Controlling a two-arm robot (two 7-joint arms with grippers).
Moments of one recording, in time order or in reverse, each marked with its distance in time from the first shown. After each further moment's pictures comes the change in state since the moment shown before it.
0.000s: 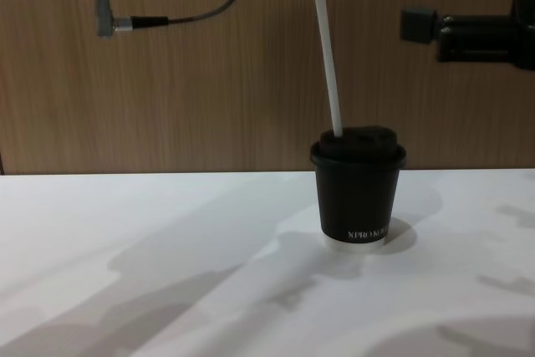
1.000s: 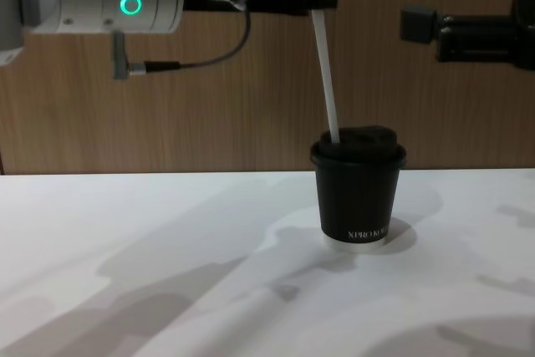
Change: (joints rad) left arm -0.015 -0.039 0.024 0.118 0.007 -0.023 -0.040; right arm 0.000 0.000 0.000 0.000 0.000 0.000 0.000
